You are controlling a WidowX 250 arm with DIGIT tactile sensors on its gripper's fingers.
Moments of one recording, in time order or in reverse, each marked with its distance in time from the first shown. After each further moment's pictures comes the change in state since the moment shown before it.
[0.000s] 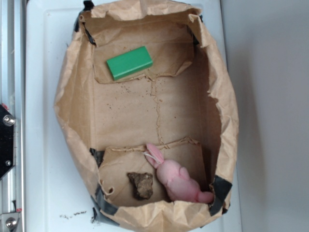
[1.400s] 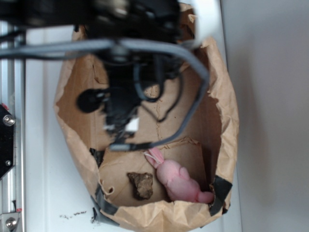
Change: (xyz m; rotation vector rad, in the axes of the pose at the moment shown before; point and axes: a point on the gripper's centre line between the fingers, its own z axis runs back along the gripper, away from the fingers) arm 0.140 0.078 -0.103 0.045 -0.075 -0.147
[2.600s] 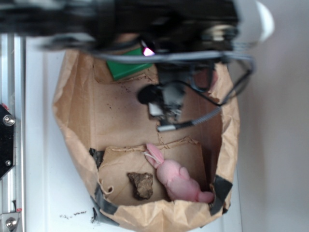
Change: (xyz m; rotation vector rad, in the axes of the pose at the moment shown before) arm 0.016 0.019 -0.057 -0.006 0.191 0.228
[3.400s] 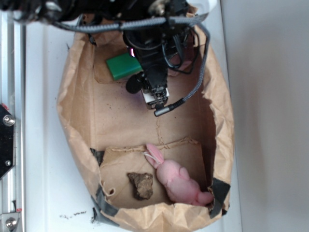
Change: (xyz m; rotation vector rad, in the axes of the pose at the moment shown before) arm -0.006 0.026 -0.031 -0.052 -0.226 0.202
